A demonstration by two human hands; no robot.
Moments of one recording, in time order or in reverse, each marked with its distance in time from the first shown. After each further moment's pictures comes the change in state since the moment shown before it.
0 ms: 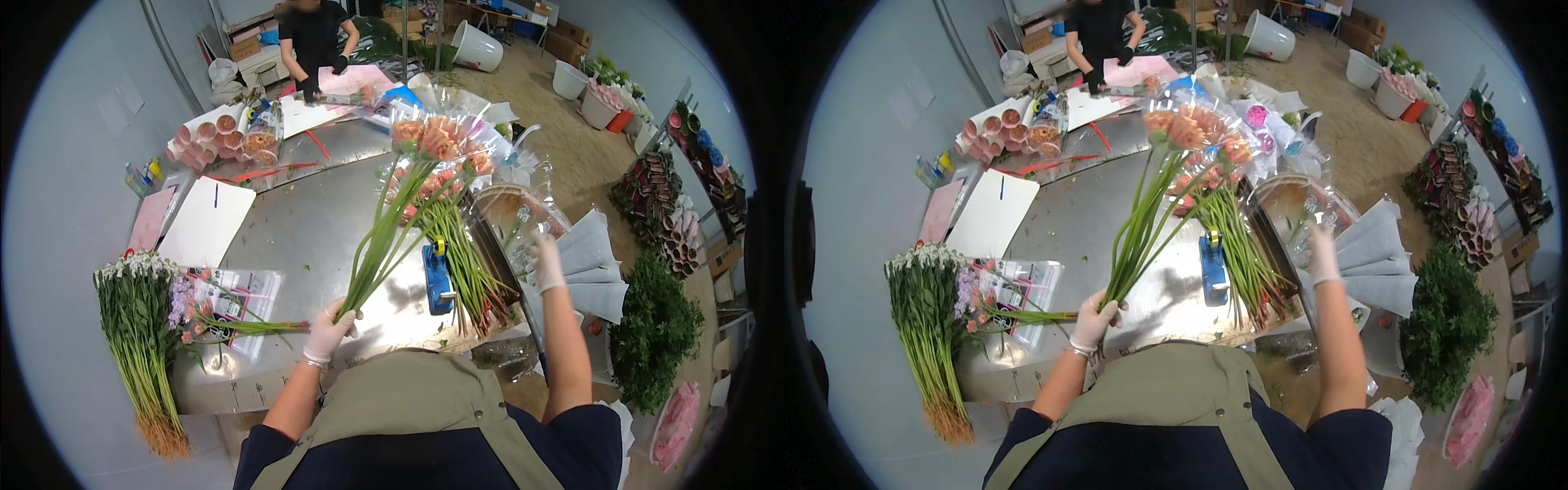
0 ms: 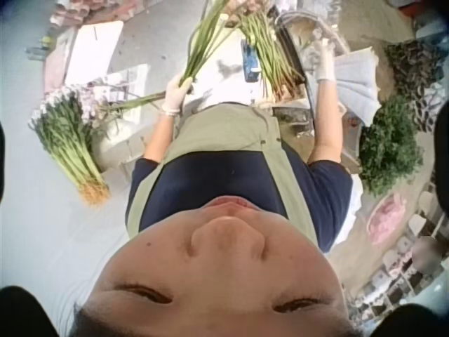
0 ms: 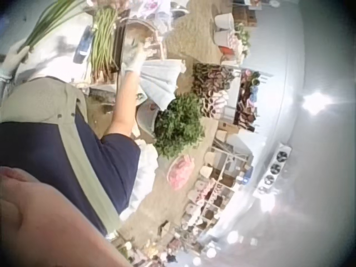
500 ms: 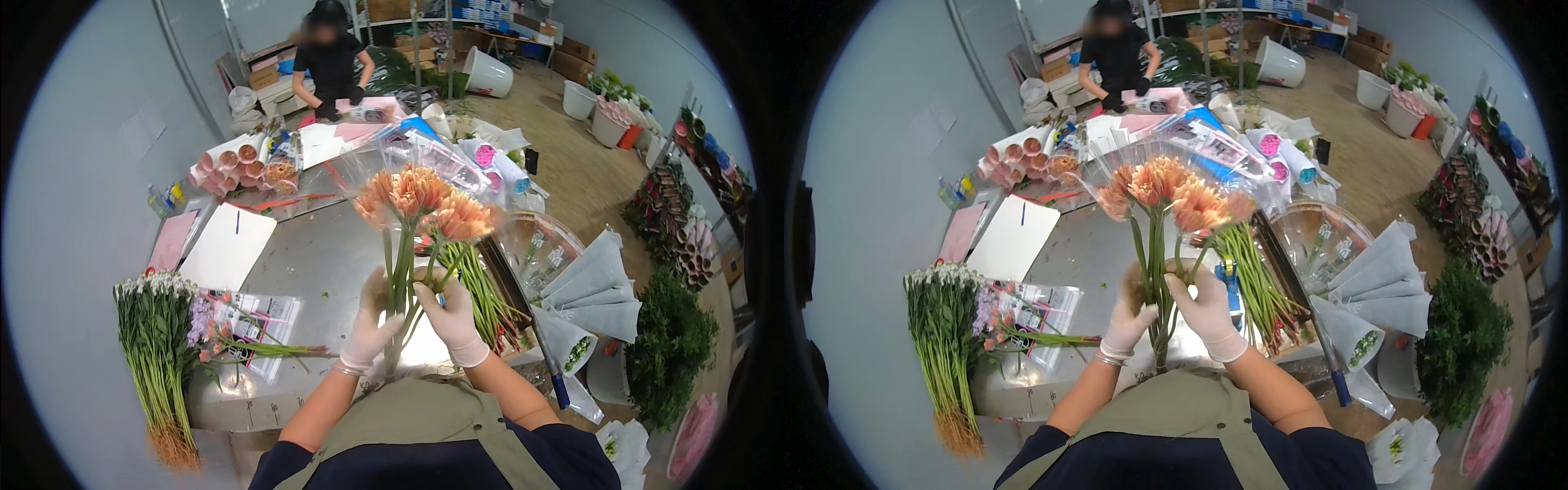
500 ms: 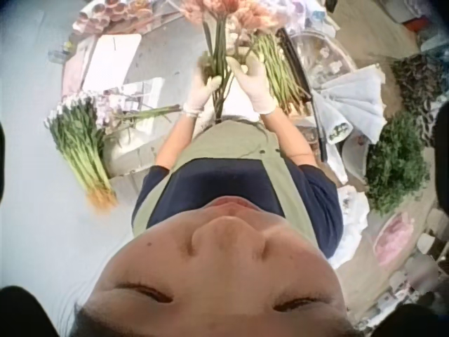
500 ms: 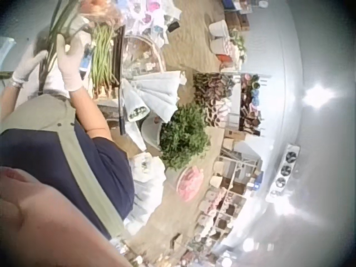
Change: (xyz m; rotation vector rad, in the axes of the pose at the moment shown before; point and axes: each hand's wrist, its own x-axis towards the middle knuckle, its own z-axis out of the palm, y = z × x) left_hand 0.038 0.073 0.065 0.061 -0.035 0.474; right_hand -0.249 -0.078 0.175 0.099 -0.545 -0.655
